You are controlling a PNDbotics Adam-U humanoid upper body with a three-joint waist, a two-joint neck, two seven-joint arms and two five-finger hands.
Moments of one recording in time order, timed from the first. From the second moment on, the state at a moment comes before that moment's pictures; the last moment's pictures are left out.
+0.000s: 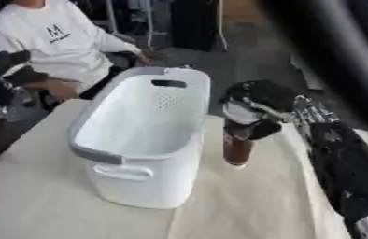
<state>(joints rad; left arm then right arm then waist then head) -0.25 0.43 0.00 -1.98 -0.08 -0.40 0.01 -1.24 -0.29 -0.04 -0.50 1.53 -0.90 -0.20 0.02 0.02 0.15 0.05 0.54</state>
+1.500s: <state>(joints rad) -0.22 0.43 0.00 -1.98 -0.08 -0.39 0.02 -1.34 -0.33 -0.07 -0.52 1.41 -0.91 -0.14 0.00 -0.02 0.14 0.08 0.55</state>
